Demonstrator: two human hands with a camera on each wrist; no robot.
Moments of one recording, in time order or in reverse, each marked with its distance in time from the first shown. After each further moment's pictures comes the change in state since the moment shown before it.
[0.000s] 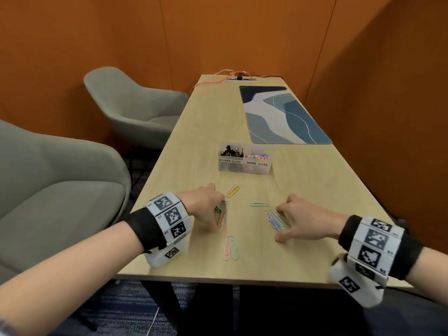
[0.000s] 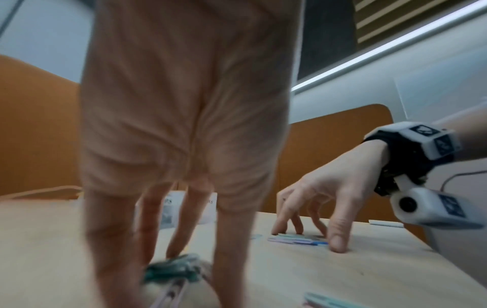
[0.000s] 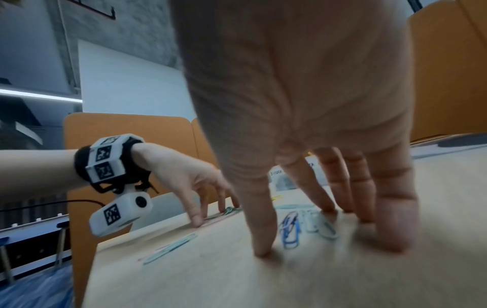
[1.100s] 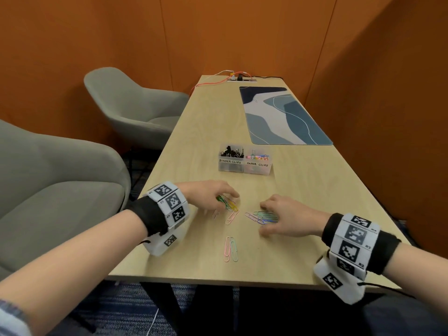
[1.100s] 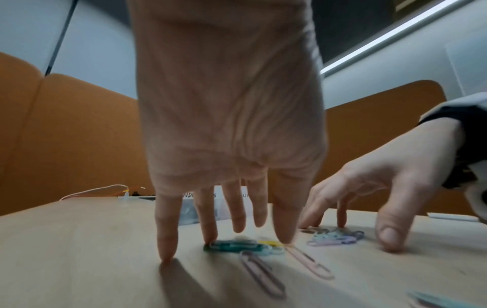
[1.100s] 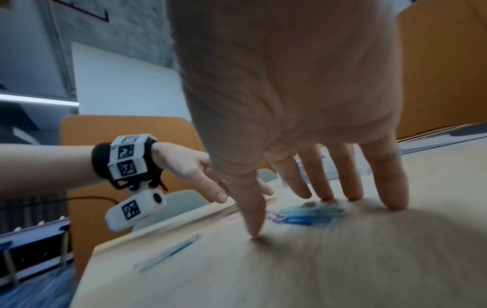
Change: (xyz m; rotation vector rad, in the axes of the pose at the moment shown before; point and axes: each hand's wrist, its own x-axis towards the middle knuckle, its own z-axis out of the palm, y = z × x) left_hand 0.017 -0.015 -0.013 -0.174 0.052 0.294; right_hand 0.020 -0.016 0.007 0.029 0.100 -0.105
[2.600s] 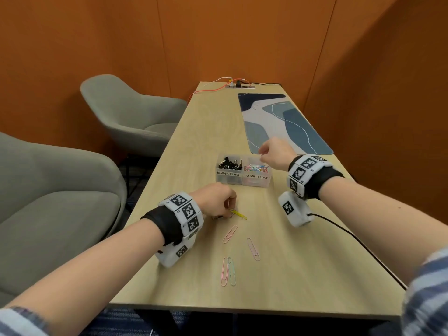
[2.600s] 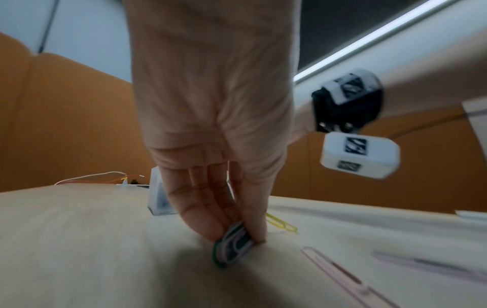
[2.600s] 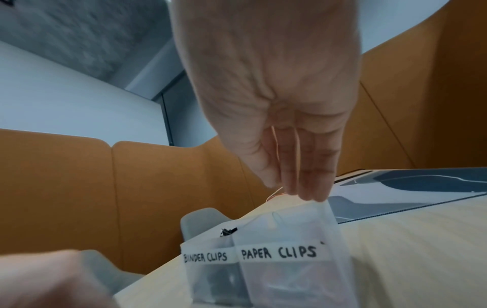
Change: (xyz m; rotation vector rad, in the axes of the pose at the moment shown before) left_hand 0.043 0.001 -0.006 0.102 0.160 -0.062; right_hand 0.119 0.026 -0.097 0.269 0.406 0.218
